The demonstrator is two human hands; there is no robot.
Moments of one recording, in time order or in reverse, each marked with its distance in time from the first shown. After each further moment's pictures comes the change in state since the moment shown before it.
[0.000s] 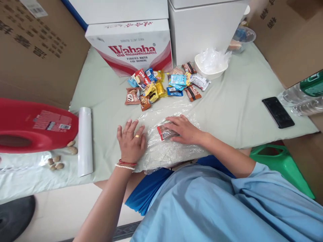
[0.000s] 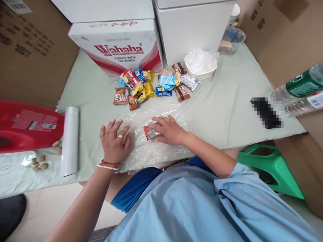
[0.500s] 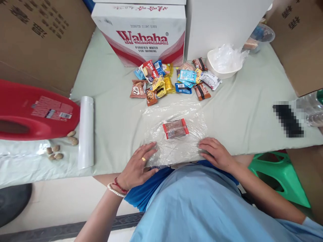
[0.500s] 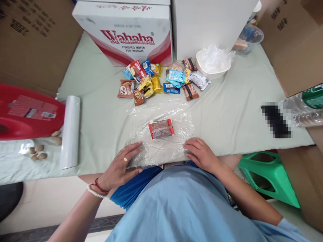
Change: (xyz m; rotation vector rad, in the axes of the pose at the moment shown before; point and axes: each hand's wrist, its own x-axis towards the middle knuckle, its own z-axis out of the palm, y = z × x) left_hand -0.068 0.013 -0.047 -0.471 -0.504 0.123; right_hand -0.136 -0.010 0.013 0.096 0.186 0.058
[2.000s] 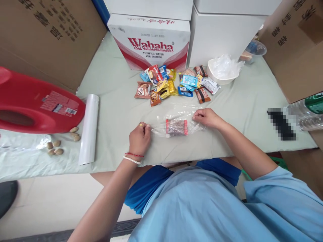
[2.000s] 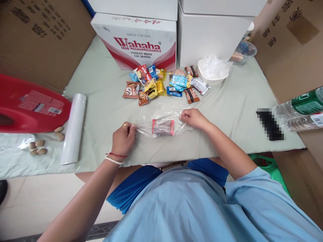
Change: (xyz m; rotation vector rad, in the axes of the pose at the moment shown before) left_hand 0.094 -0.017 -0.007 -0.016 0.338 -0.741; right_hand 0.147 0.061 -0.035 0.263 -0.150 0.524
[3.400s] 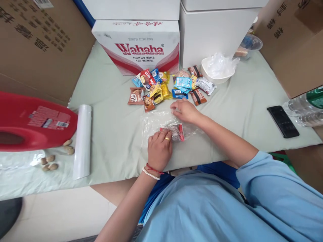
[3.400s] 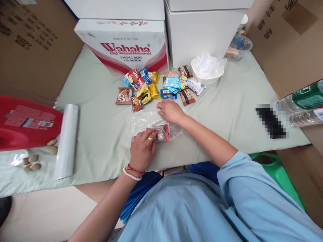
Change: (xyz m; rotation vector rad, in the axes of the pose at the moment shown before) left_hand -0.035 0.066 0.042 0.275 0.099 0.572; right_hand 0.063 -0.056 0.027 -0.431 0.078 -0.286
